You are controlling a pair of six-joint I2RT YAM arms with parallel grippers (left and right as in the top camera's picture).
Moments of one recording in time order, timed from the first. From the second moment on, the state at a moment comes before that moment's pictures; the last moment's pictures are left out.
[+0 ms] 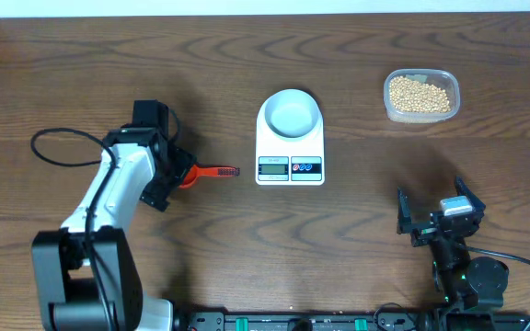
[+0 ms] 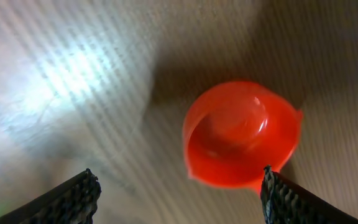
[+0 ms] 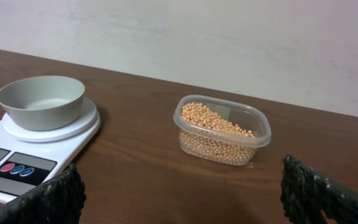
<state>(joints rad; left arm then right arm) 0.02 1.64 1.03 -0.87 0.00 -1.05 -0.02 0.01 0.01 -0.06 -0.19 -0.14</state>
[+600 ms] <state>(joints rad) 0.02 1.78 1.03 -0.75 -0.01 -1.07 -0.02 0.01 0.01 -0.06 -0.19 -0.14</state>
